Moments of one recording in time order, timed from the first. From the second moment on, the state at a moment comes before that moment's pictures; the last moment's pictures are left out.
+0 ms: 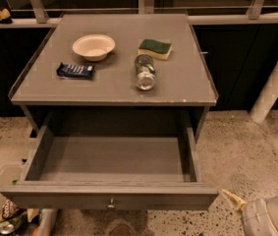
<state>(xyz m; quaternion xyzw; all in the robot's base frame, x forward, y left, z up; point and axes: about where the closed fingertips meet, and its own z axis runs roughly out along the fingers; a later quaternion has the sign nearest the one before) 0.268 -0.219 0.650 -0.62 0.74 0.20 0.17</state>
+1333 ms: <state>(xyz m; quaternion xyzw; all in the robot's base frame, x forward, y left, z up) 0.242 -0.244 0.668 -0.58 0.77 0.17 0.20</state>
